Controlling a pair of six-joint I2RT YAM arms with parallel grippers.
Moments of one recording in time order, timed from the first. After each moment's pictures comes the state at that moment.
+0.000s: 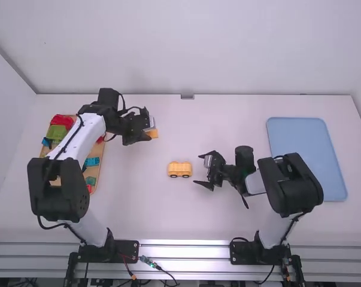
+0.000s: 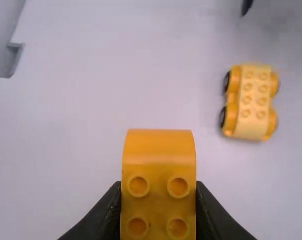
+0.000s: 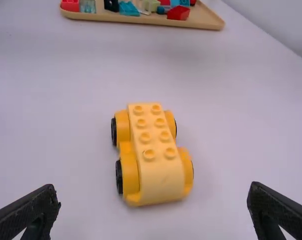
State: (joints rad) left arm 0.01 1.74 1.36 -0.84 0.65 1.30; right arm 0.22 1.88 0.45 0.75 -1.02 -0.78
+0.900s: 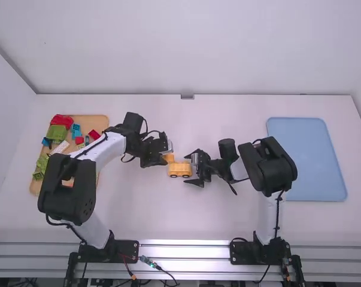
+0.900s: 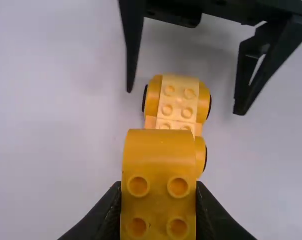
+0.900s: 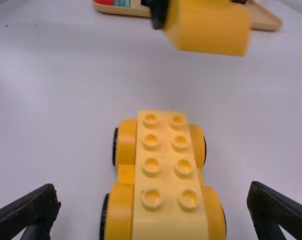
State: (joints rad) left arm -0.16 1.74 1.05 -0.60 0.66 1.13; right arm 0.31 2.14 0.71 0.64 -1.10 -0.86
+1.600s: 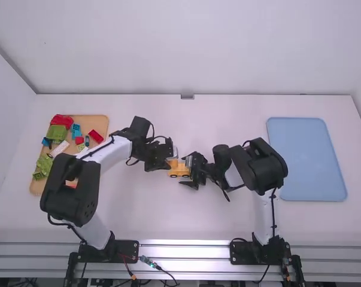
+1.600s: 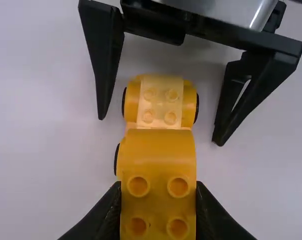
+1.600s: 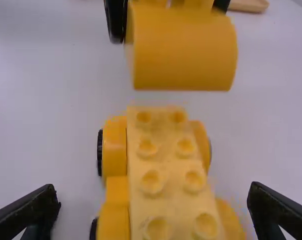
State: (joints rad) left arm -0.23 1.74 1.02 -0.56 0.61 1.13; right arm 0.40 2.18 0.63 0.90 -0.92 -0.70
